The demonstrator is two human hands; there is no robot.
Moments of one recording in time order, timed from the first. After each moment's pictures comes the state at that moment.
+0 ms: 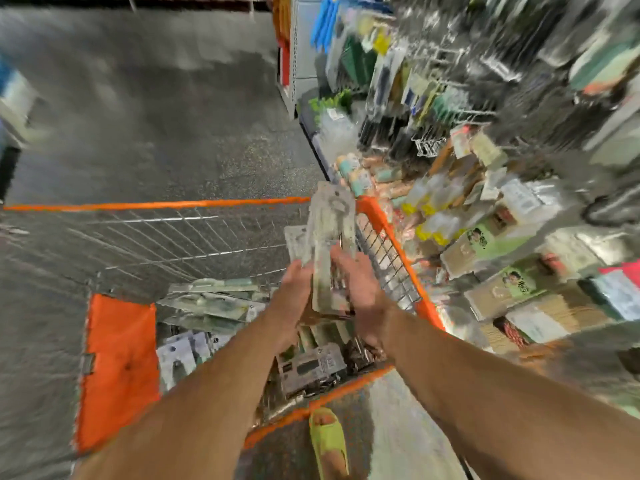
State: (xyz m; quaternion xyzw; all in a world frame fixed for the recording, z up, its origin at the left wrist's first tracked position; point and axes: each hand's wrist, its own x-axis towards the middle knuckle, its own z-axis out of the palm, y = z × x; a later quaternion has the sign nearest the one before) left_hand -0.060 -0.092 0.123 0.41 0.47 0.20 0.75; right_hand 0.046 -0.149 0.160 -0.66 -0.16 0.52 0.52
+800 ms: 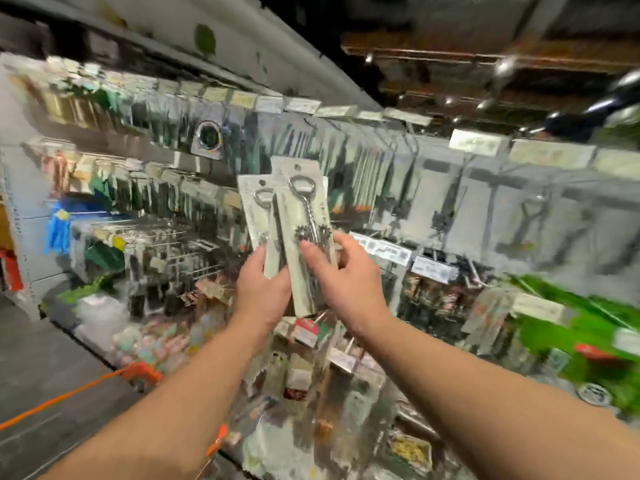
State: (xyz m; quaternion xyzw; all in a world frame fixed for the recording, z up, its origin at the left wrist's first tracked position) left_hand 0.047 -0.322 0.475 0.64 0.09 0.33 0.69; right_hand 0.071 -0.446 0.519 -0.80 -0.24 -0.12 0.54
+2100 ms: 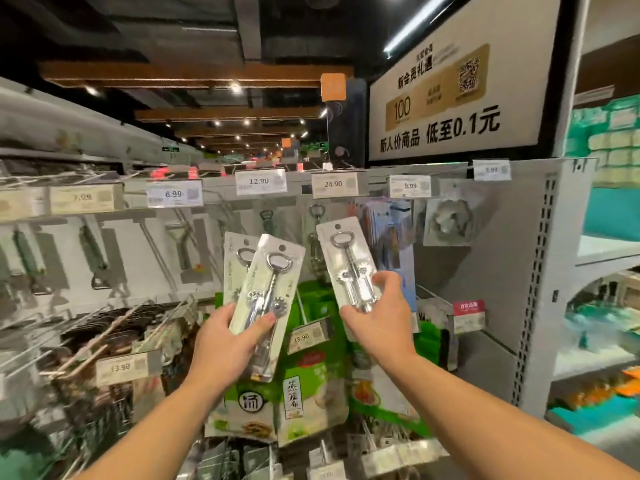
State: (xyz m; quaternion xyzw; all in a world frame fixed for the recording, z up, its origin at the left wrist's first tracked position) left_hand 0.186 -0.941 0.536 0.79 -0.13 0.08 0.60; right_hand 0.117 -1.164 0.547 -0.81 0.17 -0.33 0.46
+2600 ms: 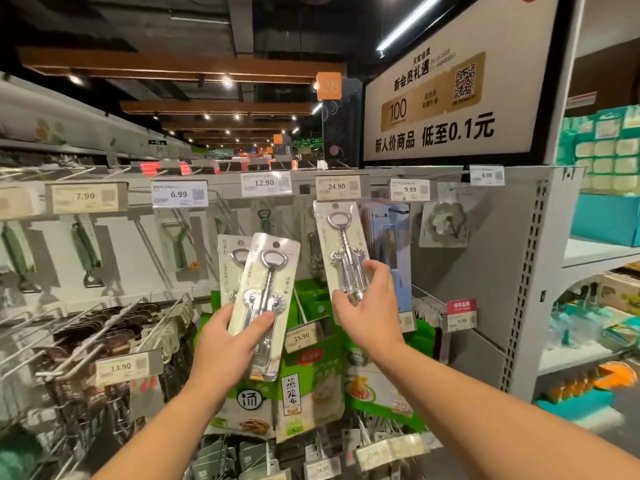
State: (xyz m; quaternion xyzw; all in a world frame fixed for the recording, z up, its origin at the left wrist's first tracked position) left_hand 0.185 -0.934 0.532 0.74 -0.15 0.08 0.65; right_hand 0.123 -1.148 0.563 -0.82 0.11 -0.35 0.44
